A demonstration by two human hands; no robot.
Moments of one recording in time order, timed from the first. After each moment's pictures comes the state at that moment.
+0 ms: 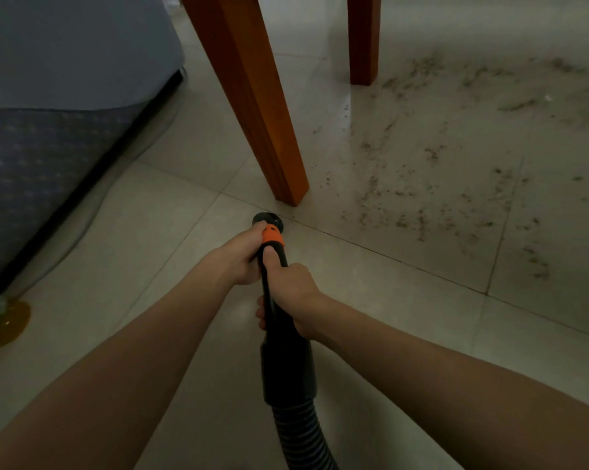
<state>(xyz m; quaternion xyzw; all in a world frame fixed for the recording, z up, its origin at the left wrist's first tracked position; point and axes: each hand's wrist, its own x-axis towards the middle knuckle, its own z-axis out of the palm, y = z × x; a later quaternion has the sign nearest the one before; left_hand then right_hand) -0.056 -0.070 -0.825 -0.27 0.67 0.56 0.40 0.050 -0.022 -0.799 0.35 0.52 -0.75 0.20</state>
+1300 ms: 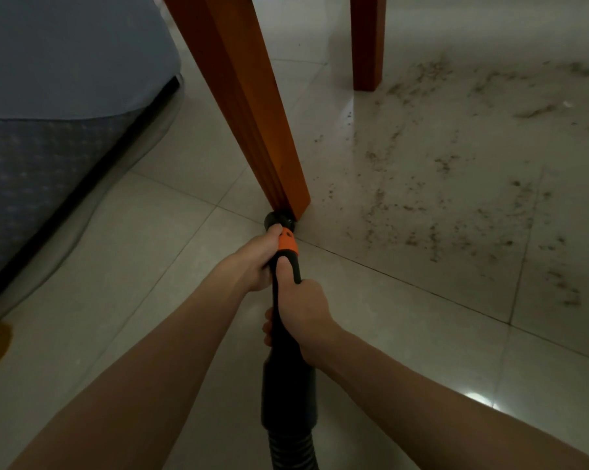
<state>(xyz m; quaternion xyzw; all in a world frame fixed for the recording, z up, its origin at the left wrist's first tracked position) -0.081 -0.037 -0.835 -0.23 0.73 0.52 0.38 0.024 -0.008 -0.823 0.39 0.51 -0.76 0.14</state>
